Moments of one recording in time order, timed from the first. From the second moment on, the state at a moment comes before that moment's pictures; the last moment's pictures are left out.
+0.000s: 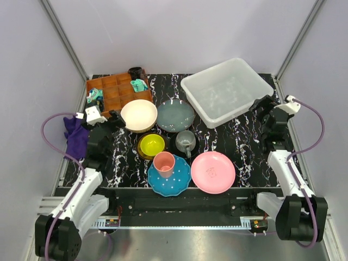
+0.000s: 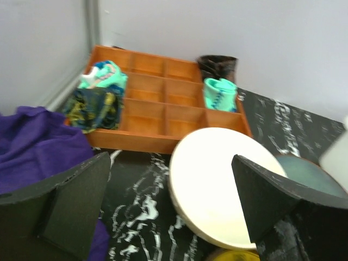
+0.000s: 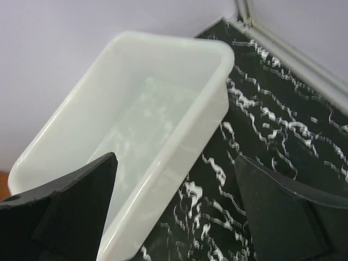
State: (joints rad) left arm -0.18 0.81 0.41 0.40 -0.39 -0.23; right arm -0.05 1.04 0.63 0.29 0.28 0.50
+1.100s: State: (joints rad) left arm -0.18 0.79 0.64 -0.32 -0.13 -0.63; right arm -0.02 0.95 0.88 -0.39 0.06 0.72
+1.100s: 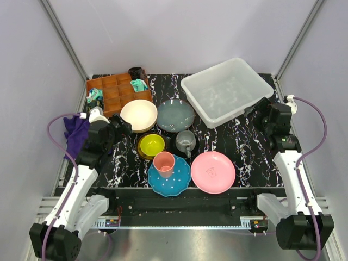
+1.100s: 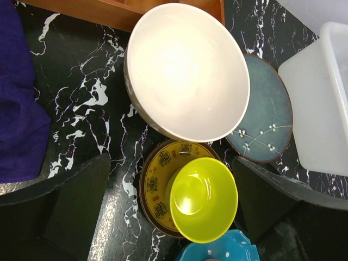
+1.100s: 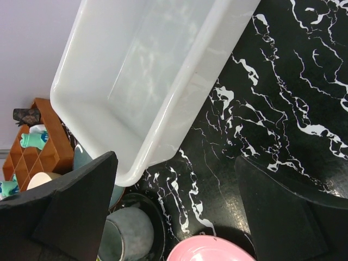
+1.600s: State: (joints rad) left arm -0.18 0.89 0.64 -0.34 -0.13 -0.63; right arm -0.02 1.03 0.90 -0.40 -0.05 0.72
